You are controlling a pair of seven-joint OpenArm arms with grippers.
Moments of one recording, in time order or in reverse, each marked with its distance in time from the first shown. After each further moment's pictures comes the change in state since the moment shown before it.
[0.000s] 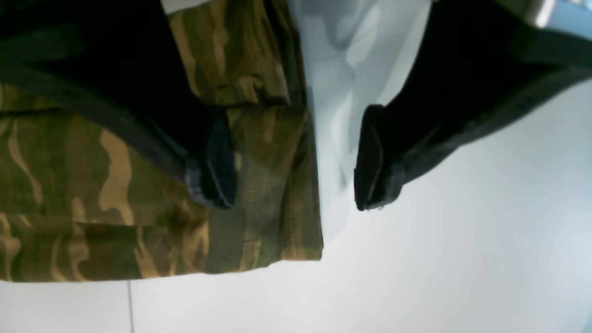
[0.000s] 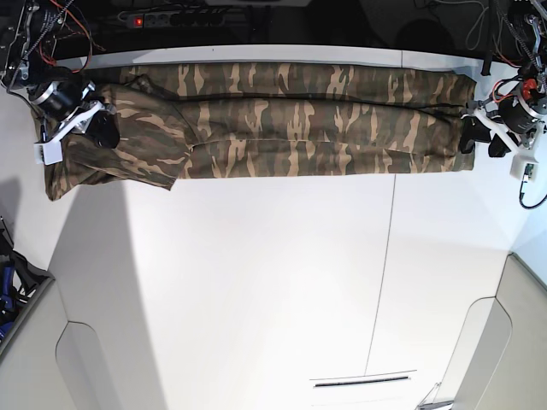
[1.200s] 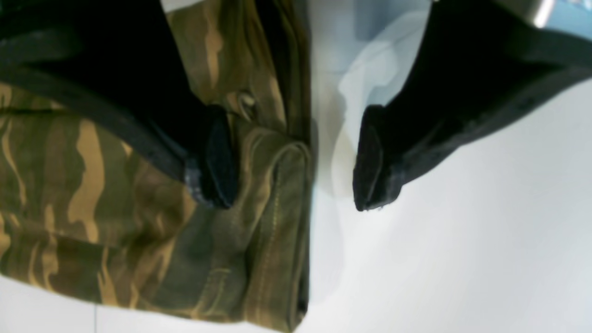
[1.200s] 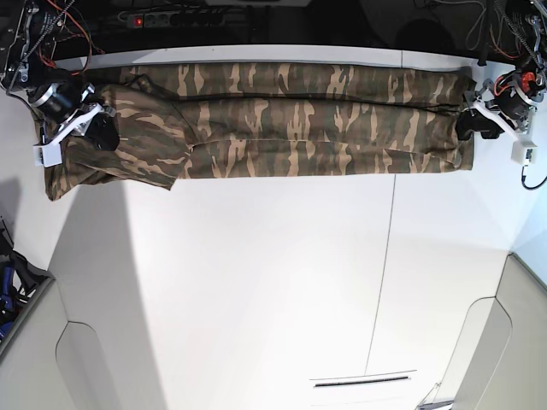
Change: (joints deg) left arm -0.2 0.0 -0.1 -9.7 -5.9 0.0 -0.5; right arm 0.5 0.0 0.0 0.0 0.0 0.0 0.0
